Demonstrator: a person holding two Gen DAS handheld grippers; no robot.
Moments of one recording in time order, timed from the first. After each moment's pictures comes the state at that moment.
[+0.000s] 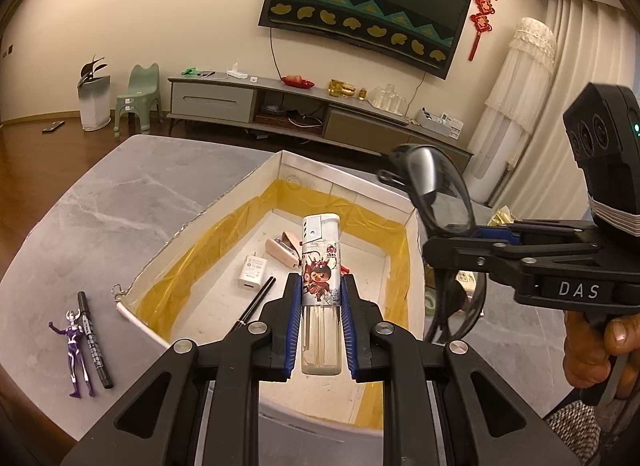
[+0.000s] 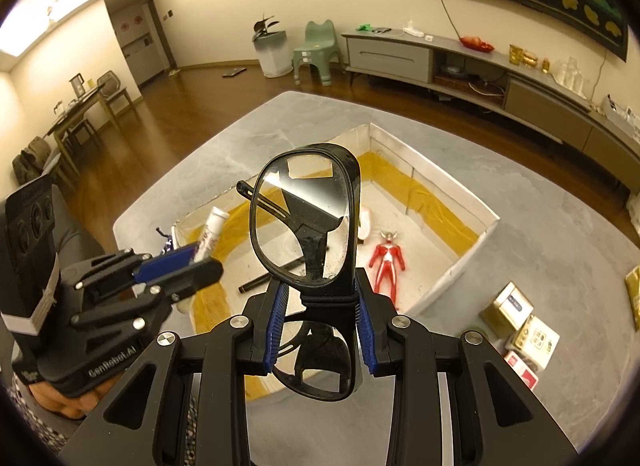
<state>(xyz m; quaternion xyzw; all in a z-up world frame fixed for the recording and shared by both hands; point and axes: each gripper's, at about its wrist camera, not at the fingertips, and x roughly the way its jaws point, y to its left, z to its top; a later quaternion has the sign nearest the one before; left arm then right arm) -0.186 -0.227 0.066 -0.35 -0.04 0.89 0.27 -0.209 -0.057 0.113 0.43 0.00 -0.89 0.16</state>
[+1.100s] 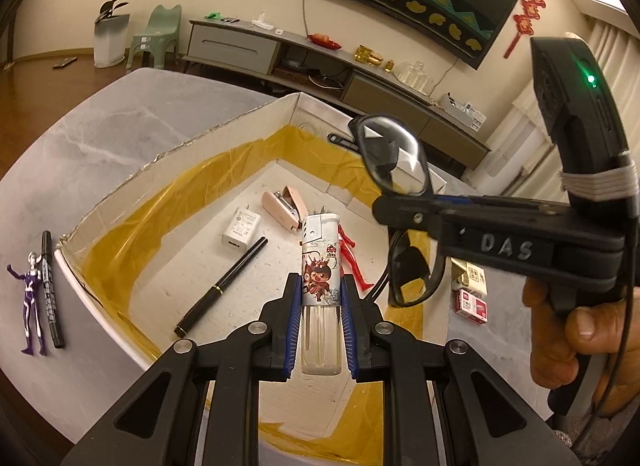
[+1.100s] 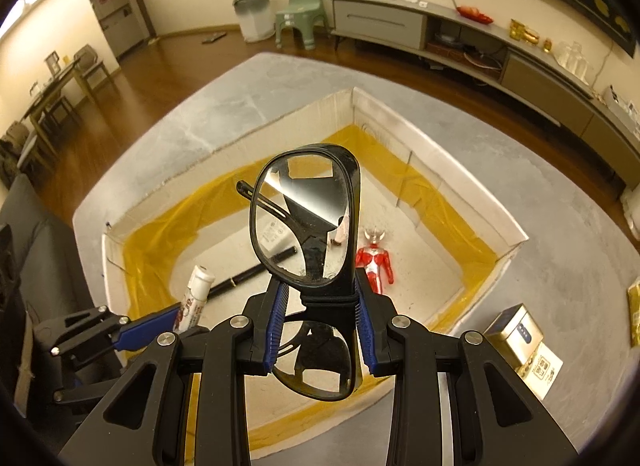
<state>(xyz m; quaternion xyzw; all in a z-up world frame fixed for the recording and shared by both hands) -0.219 -0.209 0.018 -0.44 -0.10 0.86 0.25 -0.295 -0.064 0.057 0.50 0.03 -0.86 0.13</state>
